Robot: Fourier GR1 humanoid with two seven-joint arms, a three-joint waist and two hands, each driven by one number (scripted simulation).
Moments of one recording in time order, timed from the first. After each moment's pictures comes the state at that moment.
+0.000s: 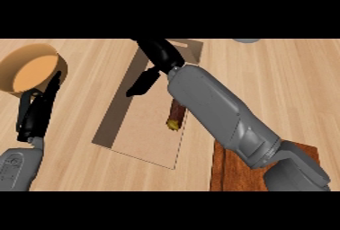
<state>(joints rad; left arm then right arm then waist) -0.25 0.37 0.05 -1.27 -0.21 0.12 0.07 -1.29 0.00 0.56 -0.50 -0.10 -0.17 -0.20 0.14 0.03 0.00</state>
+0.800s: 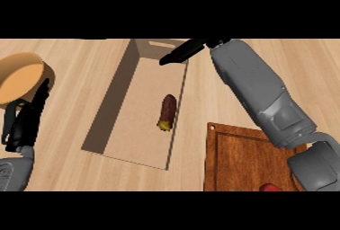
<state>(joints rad) -0.18 0.38 0.09 -1.29 -0.20 0.12 0.06 -1.35 -0.13 0.30 -0.27 -0.29 0.01 -0.45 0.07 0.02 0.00</state>
